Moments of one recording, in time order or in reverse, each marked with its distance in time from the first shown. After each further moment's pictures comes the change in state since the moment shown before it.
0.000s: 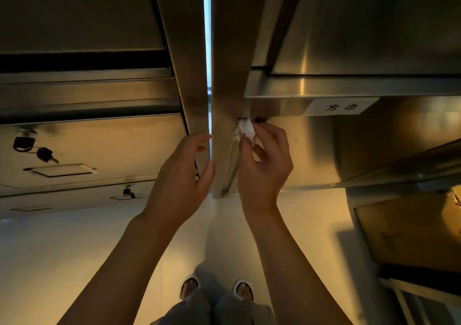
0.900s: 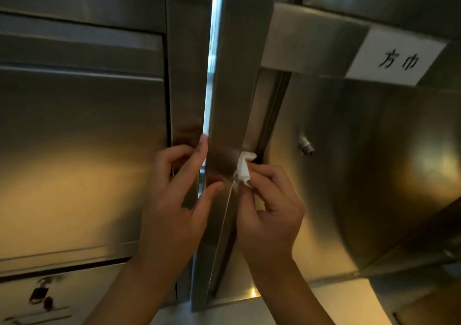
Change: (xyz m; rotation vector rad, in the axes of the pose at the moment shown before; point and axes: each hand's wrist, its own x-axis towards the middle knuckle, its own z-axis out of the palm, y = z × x) left_hand 0.040 -0.110 0.109 -0.075 0.574 0.603; right_hand -0.033 0.139 0.020 -0.088 0.010 -0.542
